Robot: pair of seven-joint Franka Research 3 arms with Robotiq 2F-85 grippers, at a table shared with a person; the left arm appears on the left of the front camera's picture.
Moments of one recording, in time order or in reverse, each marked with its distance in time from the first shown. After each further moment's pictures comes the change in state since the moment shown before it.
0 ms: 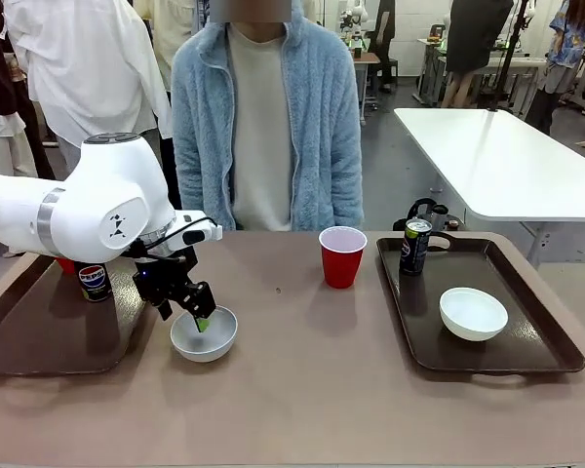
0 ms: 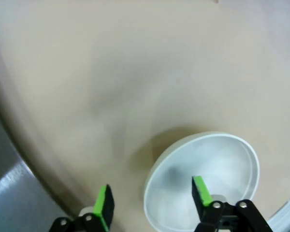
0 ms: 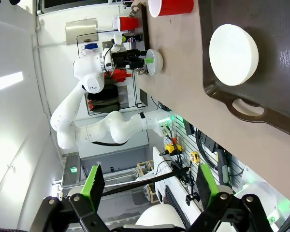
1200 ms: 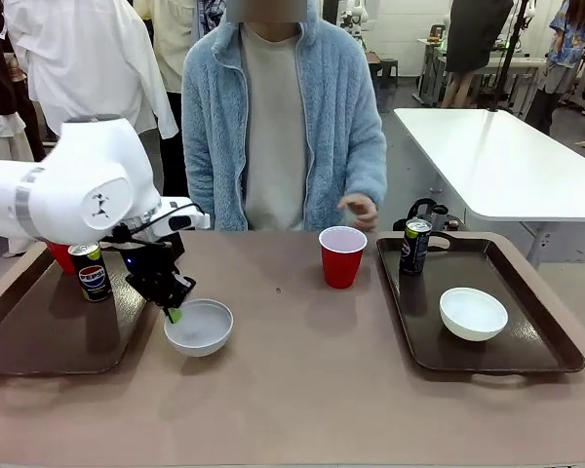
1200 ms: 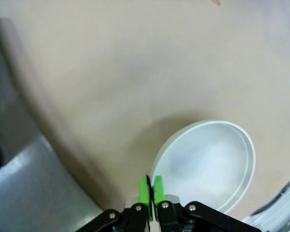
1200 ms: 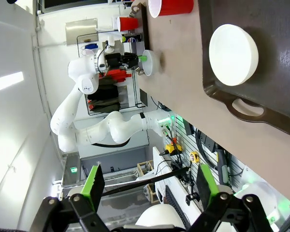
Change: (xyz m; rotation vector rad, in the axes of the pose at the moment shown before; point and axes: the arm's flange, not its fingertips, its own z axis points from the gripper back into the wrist) left arm -0.010 0.012 0.035 -0.007 0.009 0.035; right arm 0.000 0.000 0.000 0.000 0.000 0.000
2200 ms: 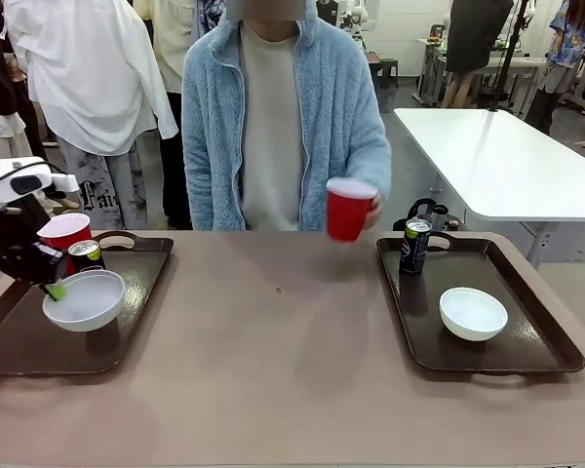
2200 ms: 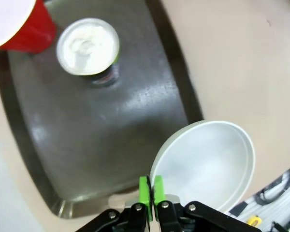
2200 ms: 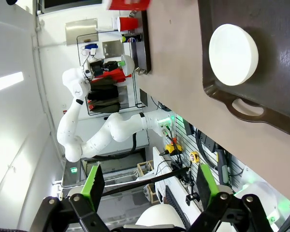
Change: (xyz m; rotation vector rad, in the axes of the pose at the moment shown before) left arm -0.103 0.148 0.083 -0.003 -0.099 0.197; right arm 0.000 0.000 0.000 0.000 -0.001 0.000
